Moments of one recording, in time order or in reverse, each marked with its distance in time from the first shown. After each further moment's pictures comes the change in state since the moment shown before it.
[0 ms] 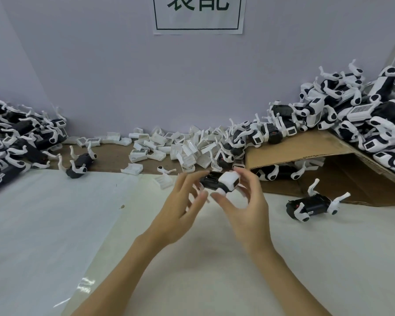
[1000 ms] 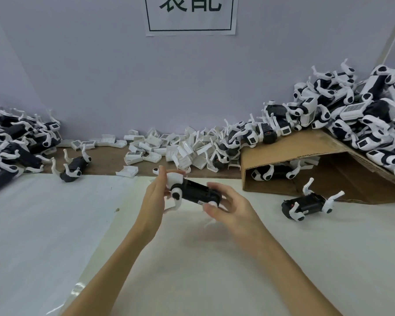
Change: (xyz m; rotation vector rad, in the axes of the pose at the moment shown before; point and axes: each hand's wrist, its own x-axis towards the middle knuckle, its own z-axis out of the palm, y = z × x) left_hand 0.013 0.011 -0.018 -0.548 0.281 -0.525; right_hand 0.008 0.010 -0.009 0.305 -0.398 0.412
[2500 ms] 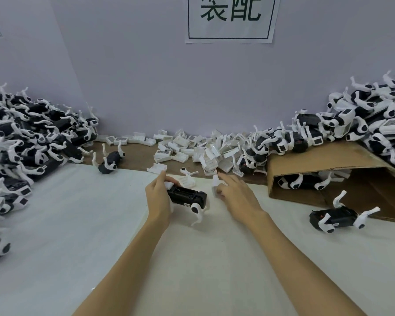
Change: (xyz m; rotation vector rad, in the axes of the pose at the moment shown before) left_hand 0.026 -0.020 -0.048 -0.155 0.455 -0.040; right_hand 0.090 0.012 0.025 -1.558 -0.160 -0.295
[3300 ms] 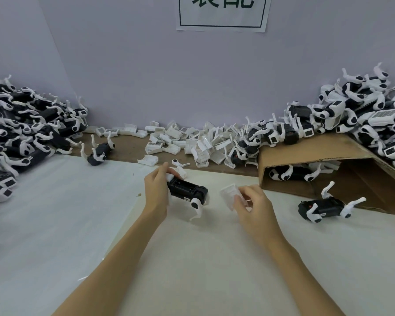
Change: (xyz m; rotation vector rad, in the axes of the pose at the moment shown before) left_hand -0.011 -0.003 0.011 0.063 -0.113 0.011; right_hand -0.090 0.002 -0.003 0.832 0.380 0.348
